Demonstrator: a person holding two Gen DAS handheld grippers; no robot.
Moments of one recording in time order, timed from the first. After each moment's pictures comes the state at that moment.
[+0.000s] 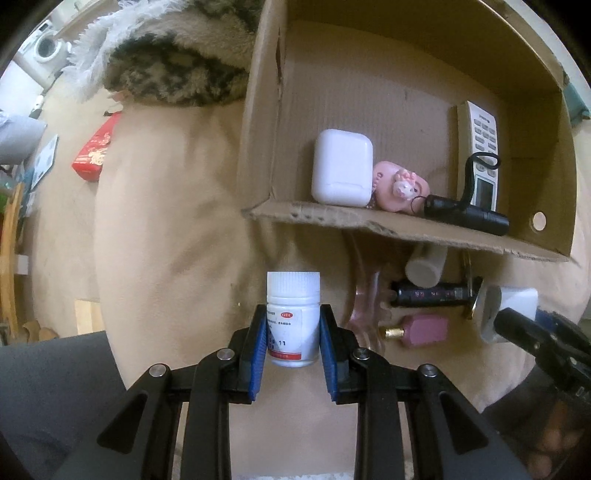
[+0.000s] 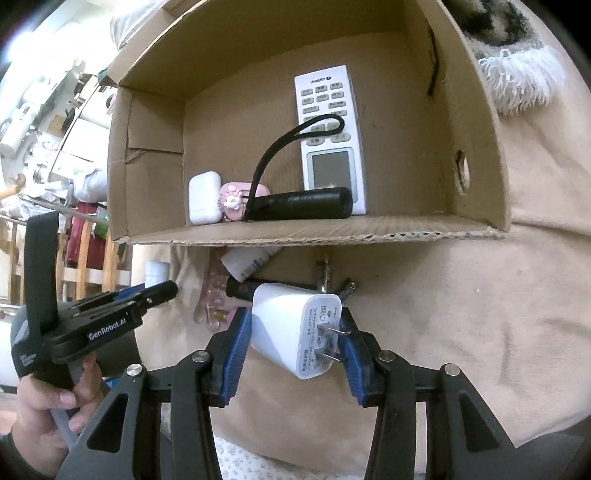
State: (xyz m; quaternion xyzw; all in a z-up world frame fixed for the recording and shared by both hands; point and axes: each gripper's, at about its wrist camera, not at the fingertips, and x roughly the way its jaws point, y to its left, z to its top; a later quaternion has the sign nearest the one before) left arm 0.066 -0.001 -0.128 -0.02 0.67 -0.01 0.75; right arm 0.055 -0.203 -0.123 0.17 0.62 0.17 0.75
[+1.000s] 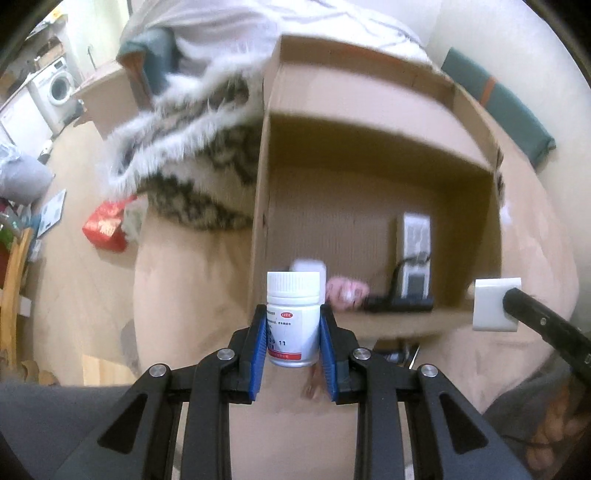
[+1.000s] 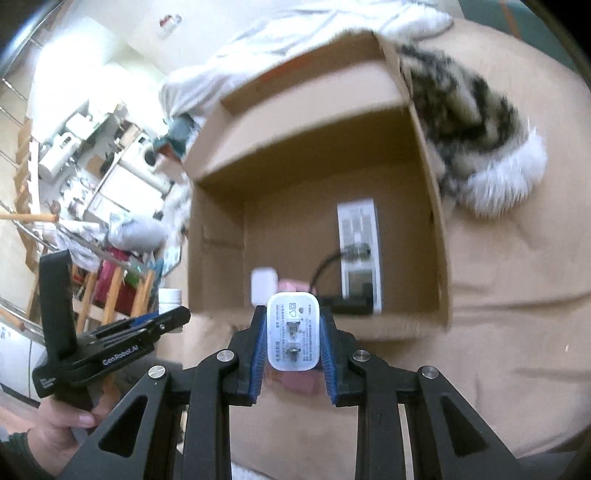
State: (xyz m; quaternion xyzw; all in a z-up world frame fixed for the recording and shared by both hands) left arm 0.076 -0.009 -0.012 -0.03 0.54 -0.03 0.84; right arm 0.059 -0.234 -0.026 0.21 0.48 0.19 0.83
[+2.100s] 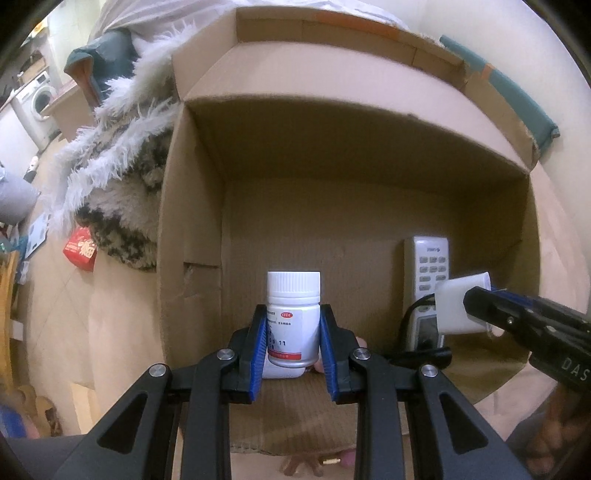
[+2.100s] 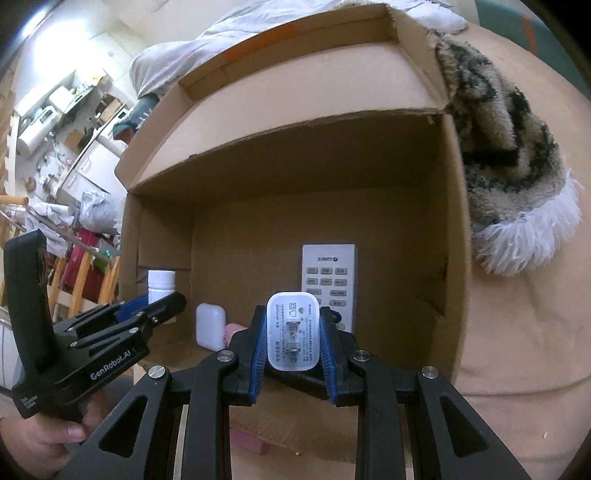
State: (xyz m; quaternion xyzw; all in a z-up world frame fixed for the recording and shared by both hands) left arm 0.143 -0.040 -0.080 0.00 0.55 -0.05 0.84; right arm 0.139 -0.220 -0.078 0.14 0.53 0.17 0.82
